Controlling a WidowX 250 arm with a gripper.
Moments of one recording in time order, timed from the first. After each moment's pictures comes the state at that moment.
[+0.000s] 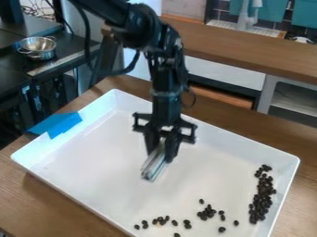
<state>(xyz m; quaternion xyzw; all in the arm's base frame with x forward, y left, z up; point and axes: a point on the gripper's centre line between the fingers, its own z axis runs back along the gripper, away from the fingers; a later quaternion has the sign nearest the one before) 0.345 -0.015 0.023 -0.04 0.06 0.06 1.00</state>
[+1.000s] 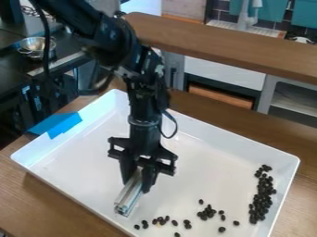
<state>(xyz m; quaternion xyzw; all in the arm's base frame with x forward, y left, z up) 0.290 -0.014 0.013 -0.01 0.05 0.07 1.00</state>
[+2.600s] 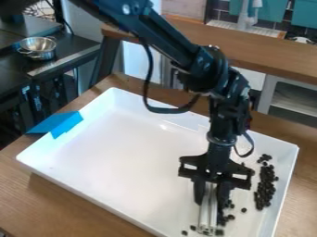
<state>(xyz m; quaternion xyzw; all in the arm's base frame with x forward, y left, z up) 0.338 -0.113 -0.010 -0.01 0.05 0.15 0.99</state>
